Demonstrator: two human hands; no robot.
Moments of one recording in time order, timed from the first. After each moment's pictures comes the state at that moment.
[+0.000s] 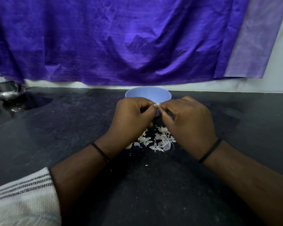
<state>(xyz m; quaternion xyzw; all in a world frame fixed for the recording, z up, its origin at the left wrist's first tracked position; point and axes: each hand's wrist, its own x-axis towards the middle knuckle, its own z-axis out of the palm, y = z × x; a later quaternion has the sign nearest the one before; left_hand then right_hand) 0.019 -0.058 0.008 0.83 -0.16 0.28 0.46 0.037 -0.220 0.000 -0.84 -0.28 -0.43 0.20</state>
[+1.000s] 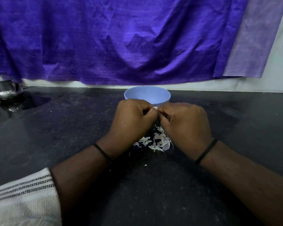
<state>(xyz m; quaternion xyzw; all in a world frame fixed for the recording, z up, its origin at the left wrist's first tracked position) 0.020 -0.060 0.006 0.85 -0.15 0.32 0.38 0.035 -0.215 -0.002 -0.85 -0.26 -0.42 0.19</state>
